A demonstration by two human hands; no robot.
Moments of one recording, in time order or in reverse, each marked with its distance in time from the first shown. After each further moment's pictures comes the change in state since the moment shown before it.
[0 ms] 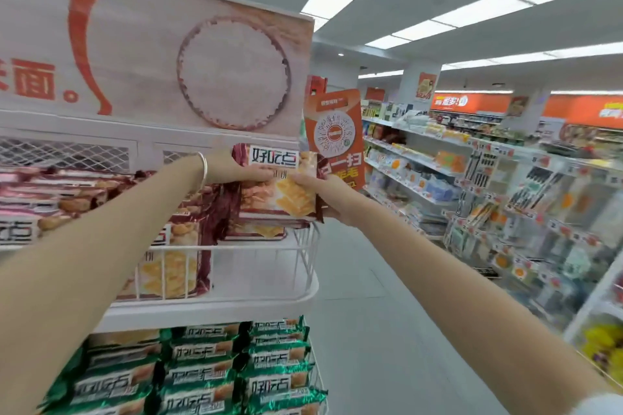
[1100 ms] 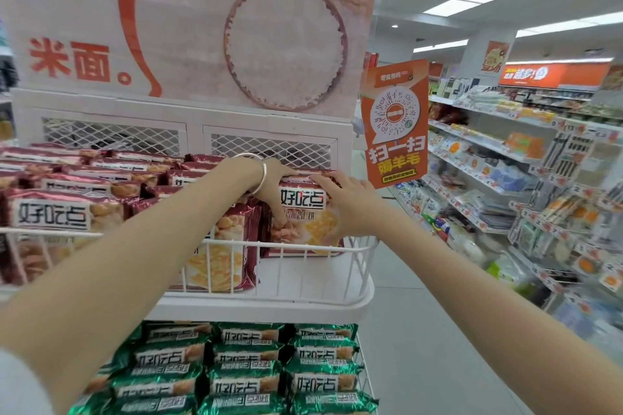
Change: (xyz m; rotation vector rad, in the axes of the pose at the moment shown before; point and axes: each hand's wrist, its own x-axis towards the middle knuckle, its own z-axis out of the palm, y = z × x) left_hand 0.028 -0.028 0.010 0.877 -0.333 -0.103; right_hand 0.050 0.039 0.039 -1.418 -0.076 -0.427
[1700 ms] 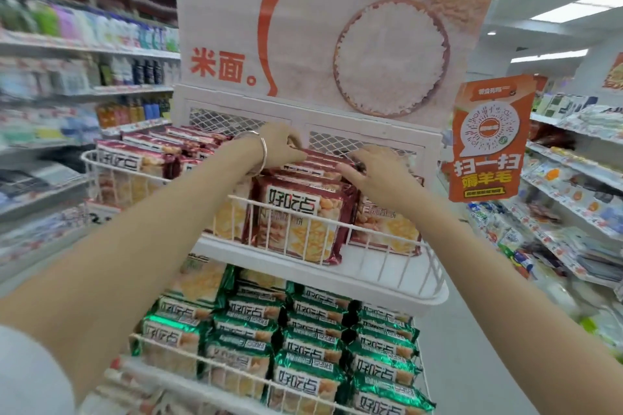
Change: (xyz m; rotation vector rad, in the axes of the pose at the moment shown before) left_hand -0.125 -0.083 0.003 -0.431 0.447 -0.302; right_hand 0.010 -0.096 -0.063 0.269 0.250 -0.113
